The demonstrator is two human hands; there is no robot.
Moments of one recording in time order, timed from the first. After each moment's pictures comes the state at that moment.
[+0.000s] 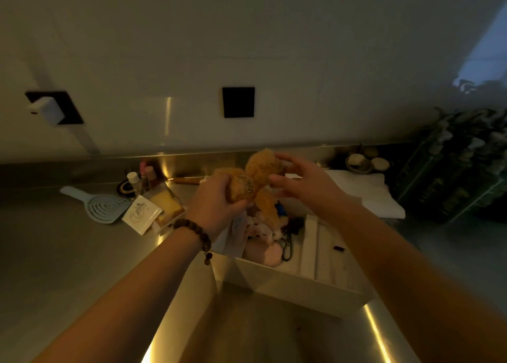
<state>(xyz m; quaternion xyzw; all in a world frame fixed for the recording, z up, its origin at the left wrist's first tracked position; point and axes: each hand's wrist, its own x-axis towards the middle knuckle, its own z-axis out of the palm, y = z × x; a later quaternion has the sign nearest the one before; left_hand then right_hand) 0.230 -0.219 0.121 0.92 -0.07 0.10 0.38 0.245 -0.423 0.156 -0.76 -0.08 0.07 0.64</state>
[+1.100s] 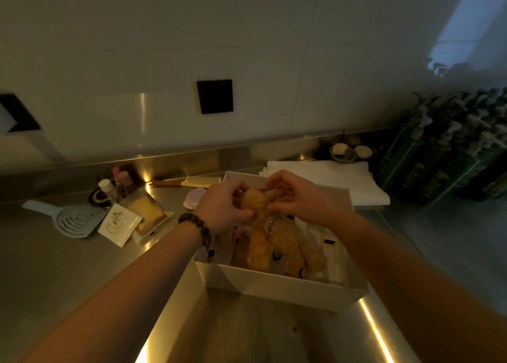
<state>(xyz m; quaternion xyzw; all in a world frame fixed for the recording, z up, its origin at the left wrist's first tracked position) 0.261 -0.245 0.104 0.91 -0.18 -0.01 0.37 0.254 -0.453 0.114 -0.85 -0.14 0.11 0.50</state>
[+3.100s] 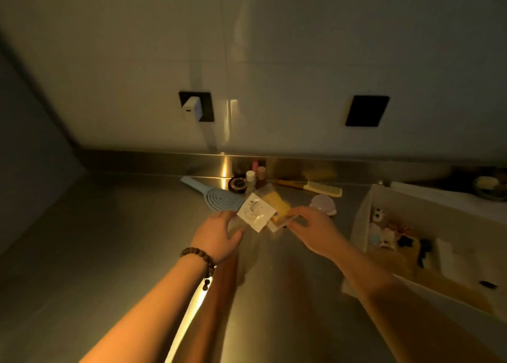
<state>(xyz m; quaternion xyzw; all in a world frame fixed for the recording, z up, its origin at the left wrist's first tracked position) 0.190 0.058 0.031 0.97 0.05 0.03 0.24 0.242 -0.177 0.057 -0.91 -0.12 0.10 0.38</state>
